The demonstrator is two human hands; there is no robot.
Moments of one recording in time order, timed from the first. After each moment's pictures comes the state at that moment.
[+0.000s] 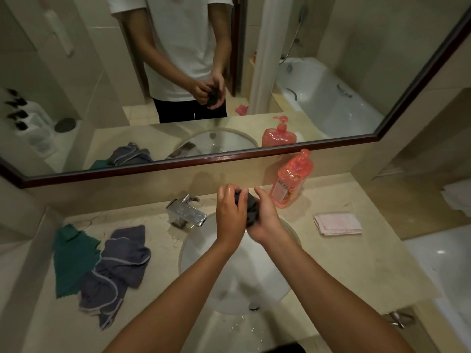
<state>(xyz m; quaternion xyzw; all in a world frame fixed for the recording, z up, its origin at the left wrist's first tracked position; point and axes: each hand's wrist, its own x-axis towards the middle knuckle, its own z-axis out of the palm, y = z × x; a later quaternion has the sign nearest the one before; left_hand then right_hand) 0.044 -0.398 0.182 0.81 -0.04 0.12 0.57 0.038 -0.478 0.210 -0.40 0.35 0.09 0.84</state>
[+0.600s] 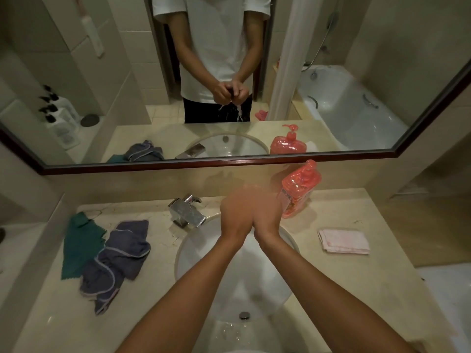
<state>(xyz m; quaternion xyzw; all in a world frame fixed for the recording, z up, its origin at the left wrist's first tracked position) 0.054 -0.438 0.201 0.82 0.03 0.11 0.57 0.056 -0.500 0.195 -0.70 0.27 -0.10 0.65</state>
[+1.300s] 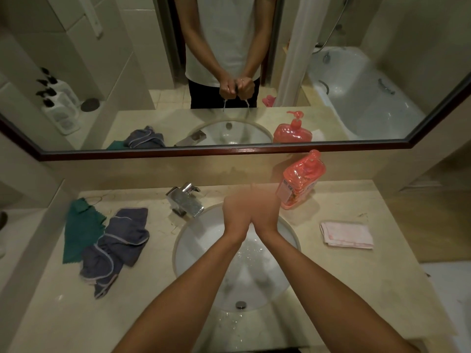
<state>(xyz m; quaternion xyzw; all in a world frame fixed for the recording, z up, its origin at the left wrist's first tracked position) 0.060 -0.458 0.166 0.71 0.19 -0.02 0.68 0.064 -0.518 0.157 -0.80 0.13 -0.17 0.57</state>
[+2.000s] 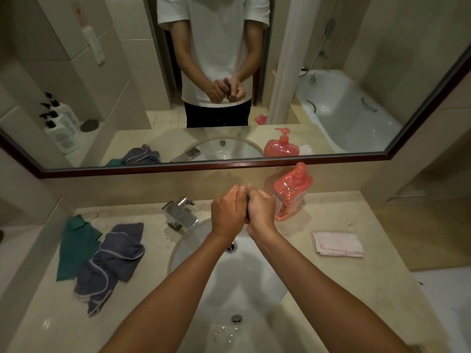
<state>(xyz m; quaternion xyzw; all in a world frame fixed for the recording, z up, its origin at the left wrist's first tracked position) 0.051 -0.445 0.211 0.85 -0.07 0.19 0.48 0.054 -0.516 0.225 -0.58 0.28 -0.03 0.77</state>
